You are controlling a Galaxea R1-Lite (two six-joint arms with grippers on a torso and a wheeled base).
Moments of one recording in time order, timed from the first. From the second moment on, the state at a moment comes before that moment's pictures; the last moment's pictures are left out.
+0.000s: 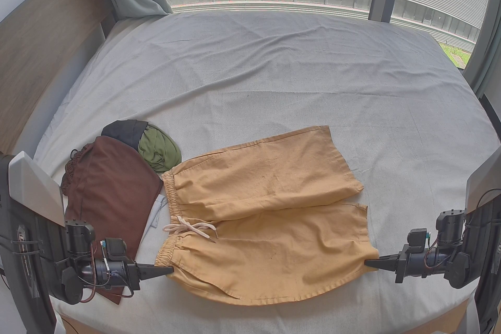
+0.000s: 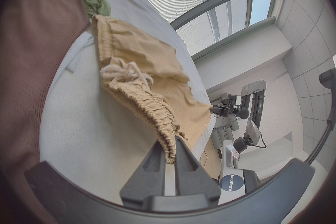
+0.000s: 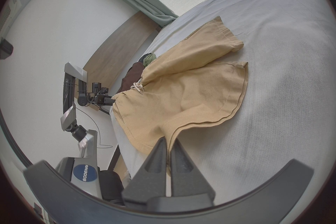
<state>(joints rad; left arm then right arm) 0.01 2.33 -0.08 -1.55 -1.01 -0.18 -0.01 2.29 -0.03 -1.54 0.91 -0.01</state>
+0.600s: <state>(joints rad) 0.00 2.25 -0.18 -1.55 -1.01 -0.26 0.01 2.21 -0.11 -1.54 0.92 0.08</state>
